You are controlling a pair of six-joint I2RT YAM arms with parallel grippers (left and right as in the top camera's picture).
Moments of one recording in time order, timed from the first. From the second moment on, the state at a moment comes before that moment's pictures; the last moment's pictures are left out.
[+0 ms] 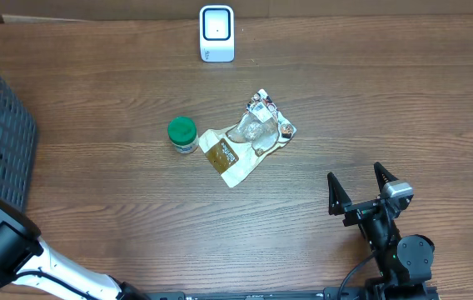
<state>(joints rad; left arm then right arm) 0.84 2.07 1.58 -0.75 -0.12 -0.41 0.11 0.01 0.02 -0.02 -0.15 0.15</state>
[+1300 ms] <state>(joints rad) 0.84 2.01 1.67 -0.91 0.01 -0.39 0.11 0.01 0.02 -0.02 -0.15 0.15</state>
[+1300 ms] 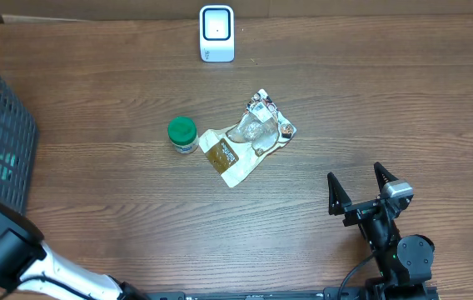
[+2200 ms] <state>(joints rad) 0.84 1.82 1.73 -1.00 0.08 -0.48 0.11 0.01 0.02 -0.02 -0.15 0.15</state>
